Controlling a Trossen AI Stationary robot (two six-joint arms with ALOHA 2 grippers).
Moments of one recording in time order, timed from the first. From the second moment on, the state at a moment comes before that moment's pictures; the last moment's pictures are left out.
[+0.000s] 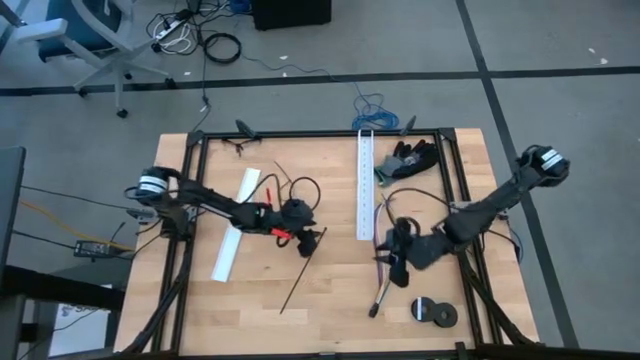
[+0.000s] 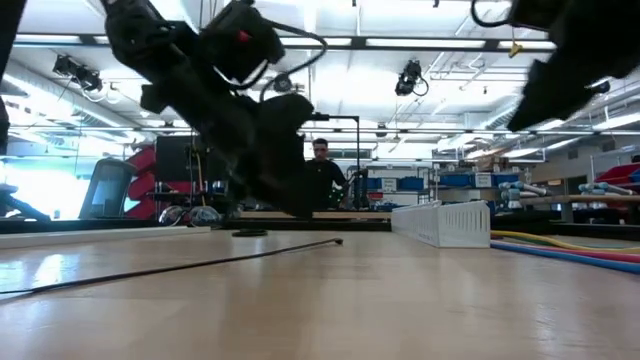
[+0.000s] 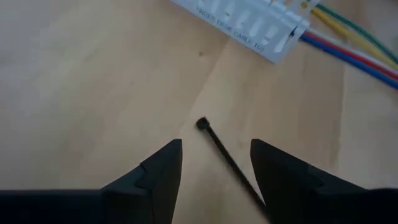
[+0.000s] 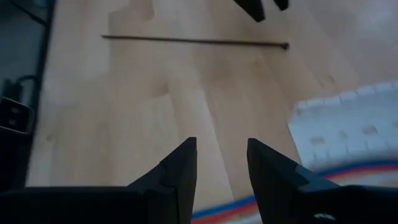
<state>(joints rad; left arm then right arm) -0.08 1.75 0.79 0.26 -0.20 -0.54 0.59 1.21 0.66 -0.24 0.46 0.72</state>
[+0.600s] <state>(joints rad) -0.04 1.90 1.00 0.13 -0.14 -0.63 0.78 1.22 0.66 -0.29 0.60 0.90</state>
